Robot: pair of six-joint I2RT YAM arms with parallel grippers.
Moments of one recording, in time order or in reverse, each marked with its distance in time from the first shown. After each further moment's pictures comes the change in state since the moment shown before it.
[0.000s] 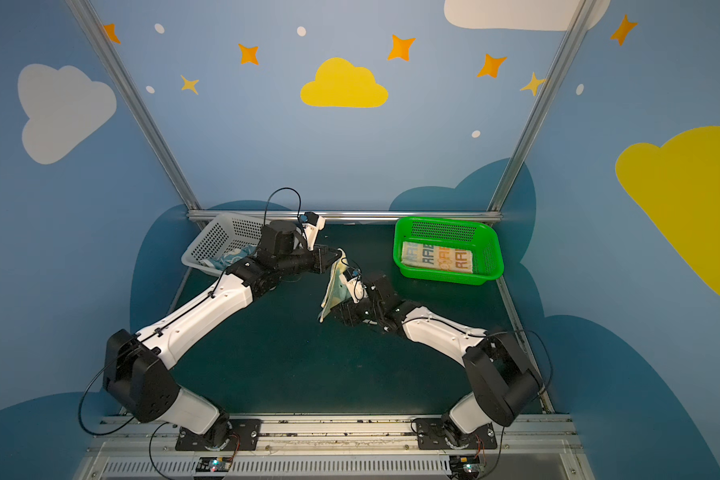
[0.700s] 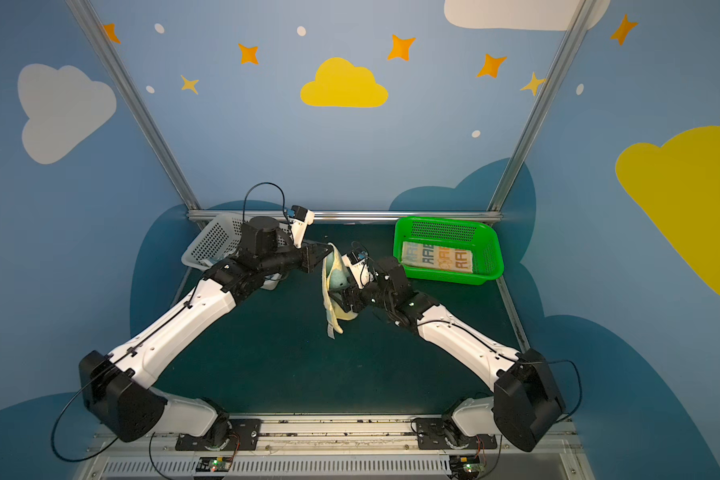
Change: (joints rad) left arm 0.016 -0.096 0.010 -0.061 0.009 0.090; right arm -0.024 -0.193 0.049 -0.063 -0.015 -0.101
